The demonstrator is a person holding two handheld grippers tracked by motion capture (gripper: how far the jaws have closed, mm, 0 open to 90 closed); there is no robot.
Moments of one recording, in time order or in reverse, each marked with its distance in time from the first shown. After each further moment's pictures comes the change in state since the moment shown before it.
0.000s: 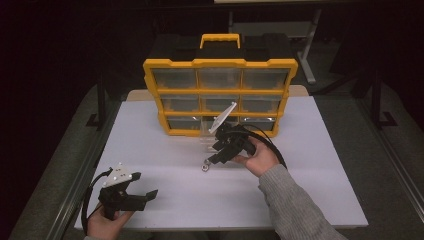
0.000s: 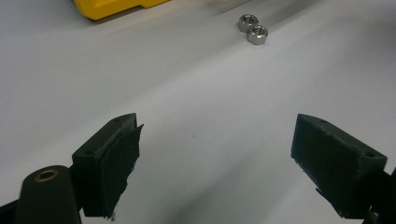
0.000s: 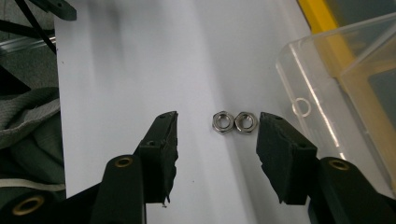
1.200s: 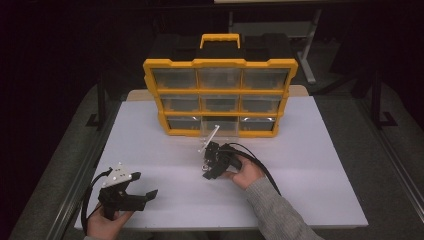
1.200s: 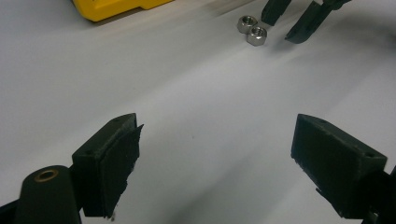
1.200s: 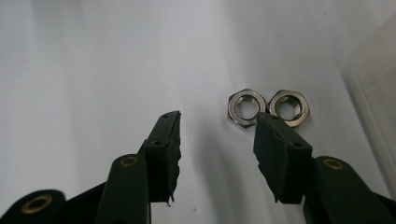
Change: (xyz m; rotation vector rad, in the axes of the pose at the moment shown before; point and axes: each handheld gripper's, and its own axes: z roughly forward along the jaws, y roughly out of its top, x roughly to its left) left arm -0.001 0.000 0.000 -0.011 -0.002 -0.006; right arm 0.002 -0.020 0.082 0.123 0.016 0.016
